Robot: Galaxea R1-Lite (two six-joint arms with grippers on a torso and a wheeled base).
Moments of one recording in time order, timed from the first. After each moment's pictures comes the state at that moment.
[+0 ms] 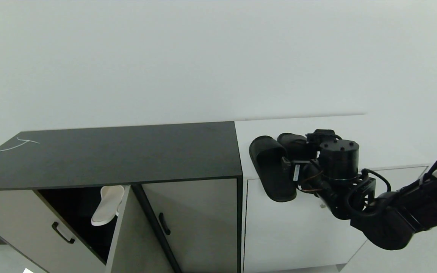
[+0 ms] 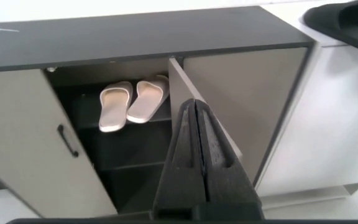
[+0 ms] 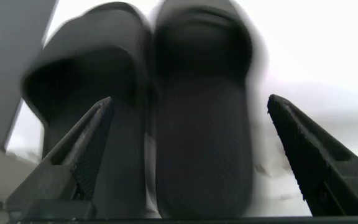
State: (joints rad) left arm 0.00 0.00 -0.01 -0.02 -0.02 0.04; right arm 0.59 1.96 -0.83 -0.91 -0.55 0.19
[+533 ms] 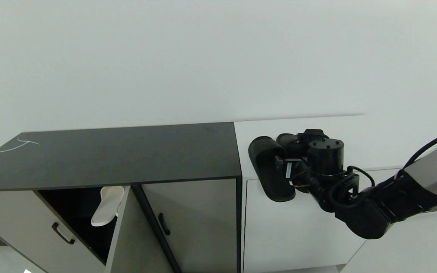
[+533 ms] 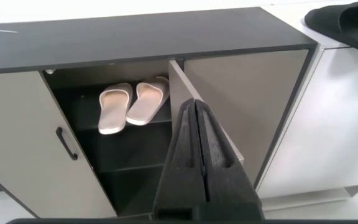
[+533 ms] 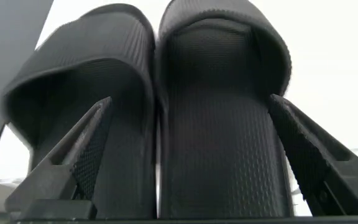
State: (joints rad) left arm 0.00 0.00 0.00 -0.02 -0.02 0.03; right arm 0.59 2.05 -0.93 -0.91 -0.52 0.17
